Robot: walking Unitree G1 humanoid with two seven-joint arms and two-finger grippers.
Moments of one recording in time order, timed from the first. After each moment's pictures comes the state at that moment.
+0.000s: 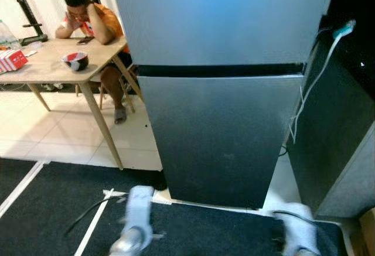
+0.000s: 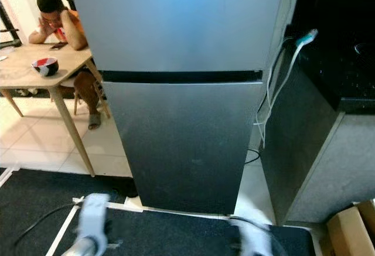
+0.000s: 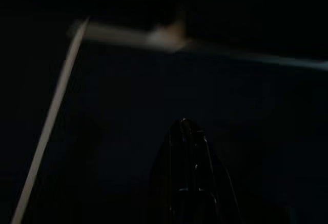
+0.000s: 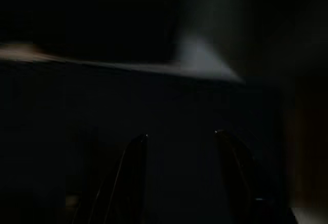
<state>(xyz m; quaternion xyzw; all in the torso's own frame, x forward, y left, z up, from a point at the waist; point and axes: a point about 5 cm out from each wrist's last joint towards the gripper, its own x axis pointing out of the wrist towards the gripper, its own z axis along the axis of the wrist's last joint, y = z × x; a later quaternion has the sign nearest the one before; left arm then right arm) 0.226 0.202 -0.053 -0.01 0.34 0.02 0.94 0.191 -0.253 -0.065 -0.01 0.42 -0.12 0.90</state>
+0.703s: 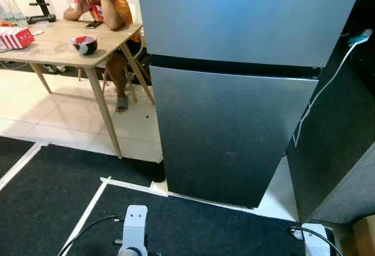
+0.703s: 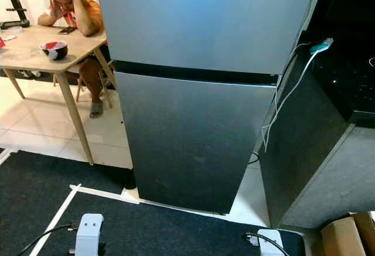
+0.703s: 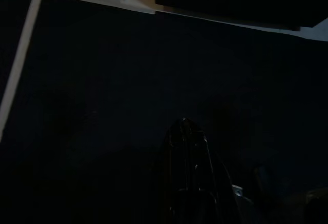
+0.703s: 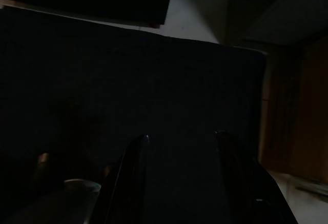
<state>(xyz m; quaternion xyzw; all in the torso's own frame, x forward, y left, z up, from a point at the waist) 0.214 0.176 -0.063 -0.01 0.36 -0.02 0.93 0.172 -0.247 -0.076 -0.04 0.46 -0.07 0.88</state>
